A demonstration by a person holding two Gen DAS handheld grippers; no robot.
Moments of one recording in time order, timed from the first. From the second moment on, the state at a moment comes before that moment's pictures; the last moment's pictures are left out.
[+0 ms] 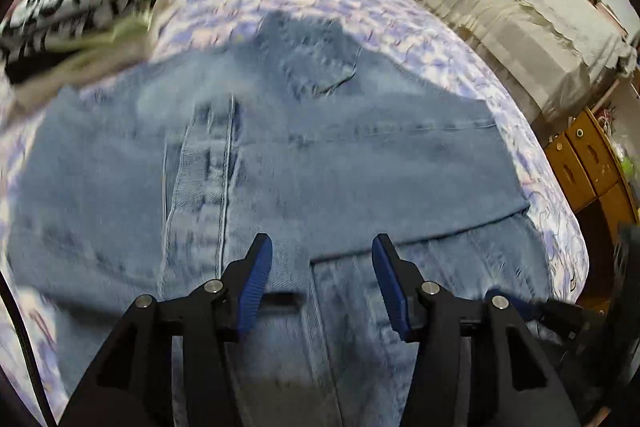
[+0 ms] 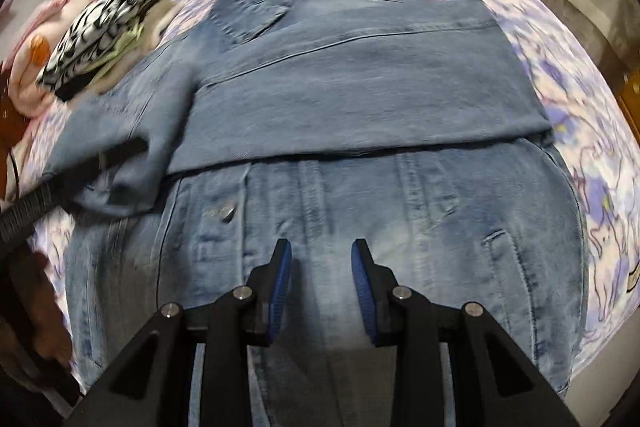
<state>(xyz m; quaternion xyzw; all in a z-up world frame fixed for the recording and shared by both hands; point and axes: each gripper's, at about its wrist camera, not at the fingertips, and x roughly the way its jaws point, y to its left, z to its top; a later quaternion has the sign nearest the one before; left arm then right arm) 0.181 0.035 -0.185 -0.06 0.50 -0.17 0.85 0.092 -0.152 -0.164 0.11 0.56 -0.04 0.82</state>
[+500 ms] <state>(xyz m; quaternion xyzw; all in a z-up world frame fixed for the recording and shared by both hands) 0.111 0.161 -0.140 -0.14 0.44 -0.05 0.89 0.126 -0.063 -0.125 0.04 0.48 0.11 0.87</state>
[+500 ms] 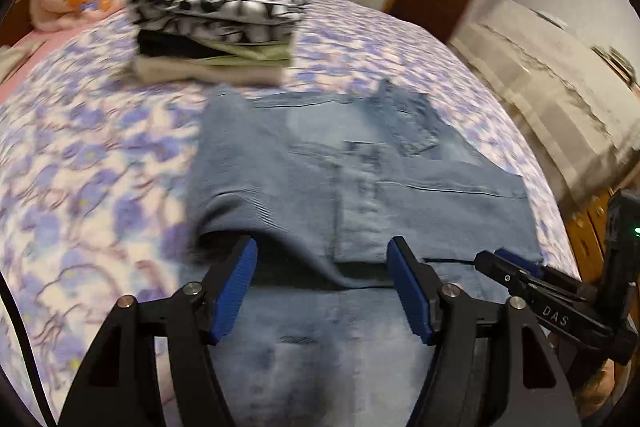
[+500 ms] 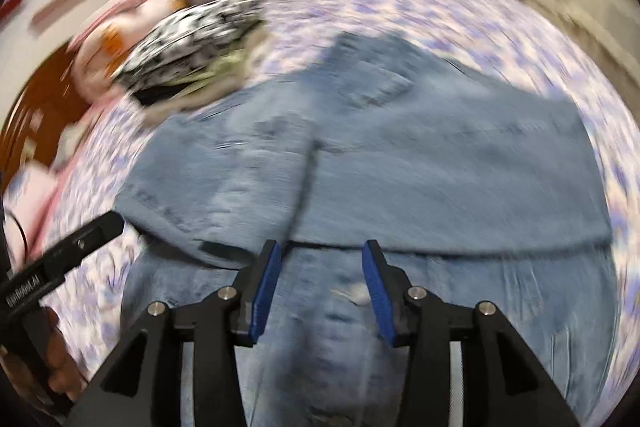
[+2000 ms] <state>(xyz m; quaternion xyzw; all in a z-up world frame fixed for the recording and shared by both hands) 0.188 0.200 -0.197 -0.14 0.52 -0.03 0.84 0.196 -0.251 -0.168 0.19 0.55 0.06 0.81</state>
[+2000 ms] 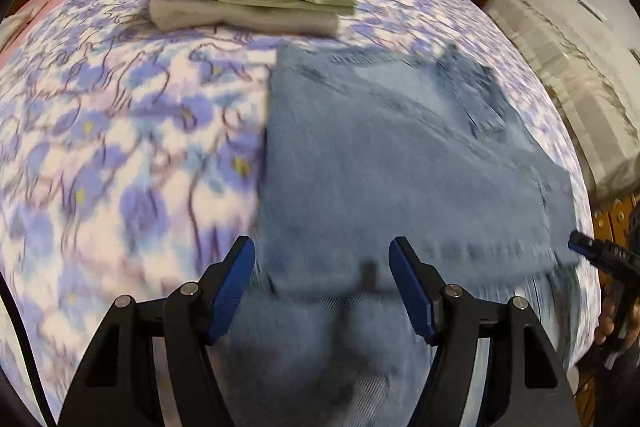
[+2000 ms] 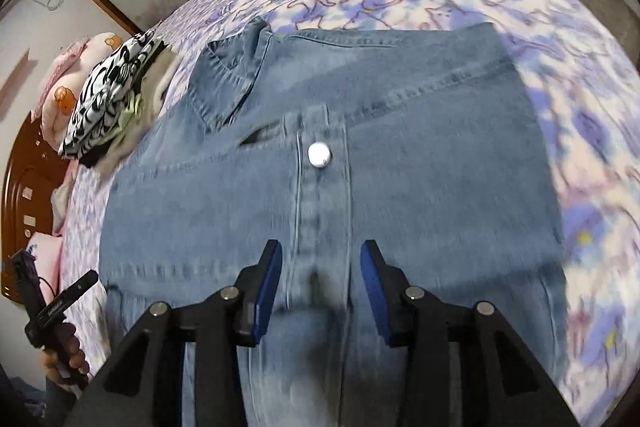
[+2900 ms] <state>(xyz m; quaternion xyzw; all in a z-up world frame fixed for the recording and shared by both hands) 0.286 0.195 -0.208 -0.13 0.48 -0.03 0.87 0.275 -0.213 -0.169 0.05 0.47 0.08 0.88</state>
